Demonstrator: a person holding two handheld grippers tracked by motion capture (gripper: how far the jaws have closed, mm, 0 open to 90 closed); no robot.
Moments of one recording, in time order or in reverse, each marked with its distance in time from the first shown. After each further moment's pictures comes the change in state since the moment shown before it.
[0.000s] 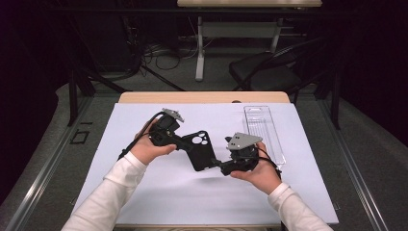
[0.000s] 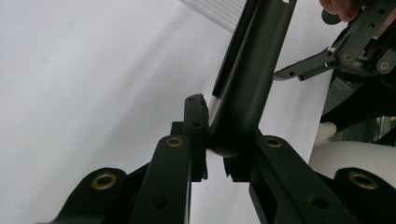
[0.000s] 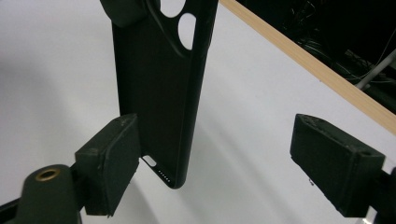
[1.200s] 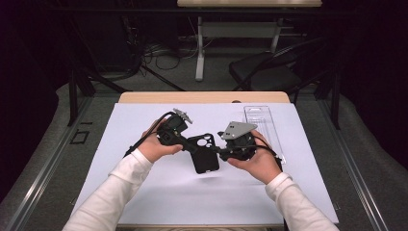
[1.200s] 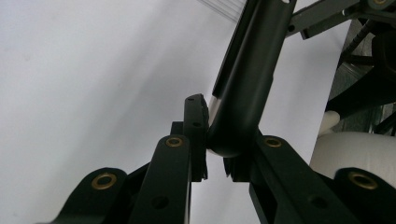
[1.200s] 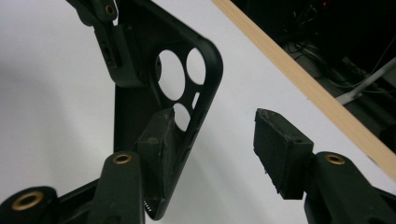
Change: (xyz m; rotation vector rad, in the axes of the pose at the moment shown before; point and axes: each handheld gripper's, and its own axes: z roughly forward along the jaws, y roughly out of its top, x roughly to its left) left arm -0.003 0.013 0.016 0.075 -0.005 0.010; right arm -0.008 0.037 -0.005 0.039 0.003 -0.073
